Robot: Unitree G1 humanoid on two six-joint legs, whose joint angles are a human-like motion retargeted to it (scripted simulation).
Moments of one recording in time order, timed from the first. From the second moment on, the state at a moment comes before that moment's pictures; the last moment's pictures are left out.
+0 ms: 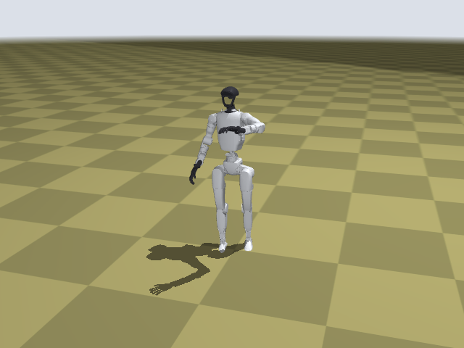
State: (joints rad) left arm -0.79 1.13 -0.80 0.17 0.42 -0.01 0.31; right arm 0.00 -0.37 0.43 1.03 -0.22 0.06 -0.17; waist -0.09 0.00 -0.21; left_leg 0.00 -0.03 0.33 0.06 -0.20 0.07; right_leg -0.13 0.02 0.17 -0.08 -0.02 0.25
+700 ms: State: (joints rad) left arm 0.87 0.51 -0.52 -0.01 -0.38 -0.11 -0.03; right arm 0.01 -0.37 0.58 1.01 -0.48 -0.05 -0.25; waist 0.00 -0.05 -0.09; left_leg 0.06 -0.04 0.29 0.02 -0.21 0.04; right_leg -0.10 0.01 0.15 -0.02 -0.10 0.20
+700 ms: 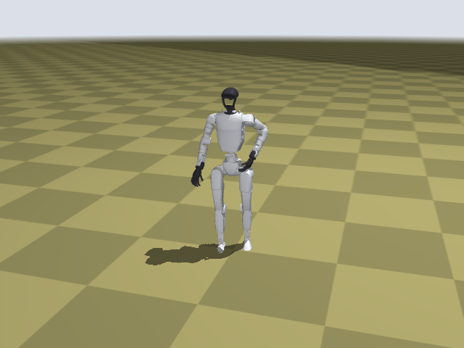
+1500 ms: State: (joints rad) left arm 0.77 0.46 -0.85 0.02 -0.54 -0.01 -0.23; right arm -0.03 -0.37 0.64 1.04 -0.44 -0.05 -0.09; waist -0.02 -0.05 -0.10; left_leg 0.04 -0.05 0.23 0.02 -0.19 0.03; right_leg -0.11 -0.01 0.10 0.02 -0.14 0.19
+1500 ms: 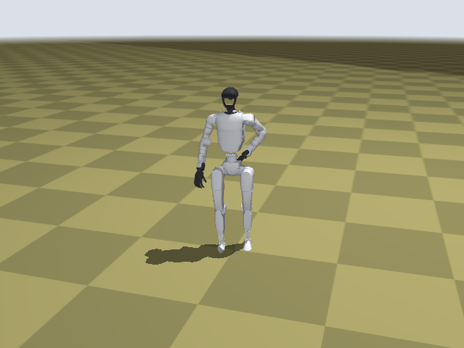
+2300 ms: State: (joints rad) left arm 0.75 0.49 -0.85 0.02 -0.56 -0.01 -0.26; right arm -0.07 -0.36 0.59 1.08 -0.36 -0.03 -0.08; waist -0.03 -0.04 -0.12; left_leg 0.05 -0.05 0.23 0.01 -0.20 0.02; right_leg -0.11 -0.01 0.09 0.03 -0.15 0.19
